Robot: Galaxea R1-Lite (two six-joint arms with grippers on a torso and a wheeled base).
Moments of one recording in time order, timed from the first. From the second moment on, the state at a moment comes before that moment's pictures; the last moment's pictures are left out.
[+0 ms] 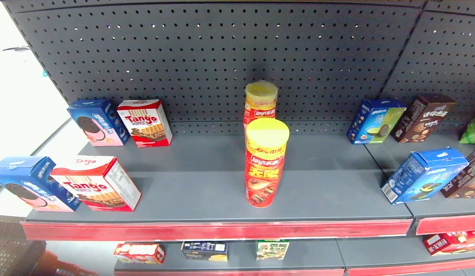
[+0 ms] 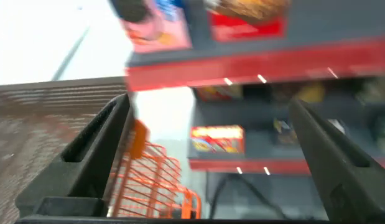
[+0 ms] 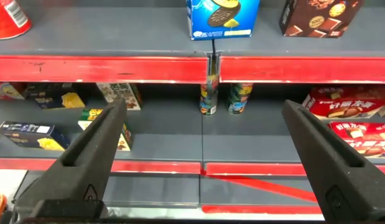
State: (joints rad) left arm -0.08 0.08 -0.01 -0.05 0.23 0.15; right arm 0.00 0.00 0.00 0.00 0.03 0.00
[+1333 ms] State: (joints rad) left arm 0.00 0.00 0.00 0.00 -0.04 0.04; right arm 0.00 0.00 0.00 0.00 0.03 0.00
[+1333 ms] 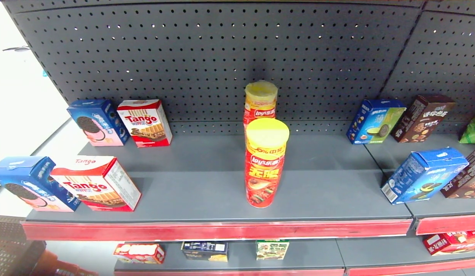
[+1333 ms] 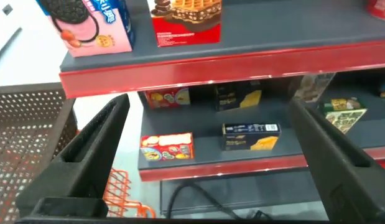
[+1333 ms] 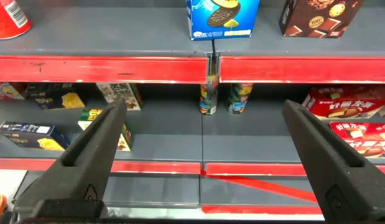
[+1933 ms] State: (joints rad) left arm 0.00 0.00 0.00 0.00 0.08 0.03; right arm 0.00 0.00 0.00 0.00 0.03 0.00
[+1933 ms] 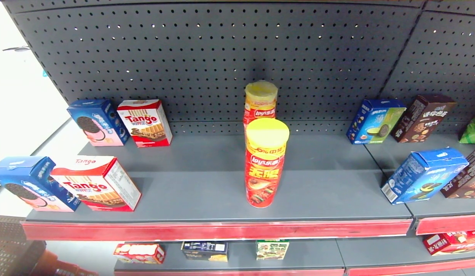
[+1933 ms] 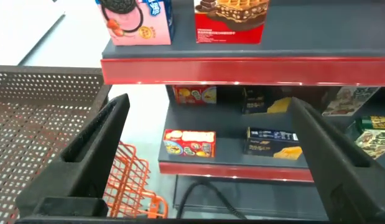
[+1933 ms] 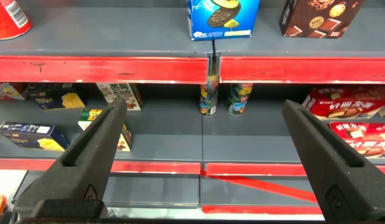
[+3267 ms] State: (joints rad) left arm 0.00 0.00 0.00 0.00 0.00 0.01; right arm 0.00 0.00 0.00 0.00 0.03 0.00
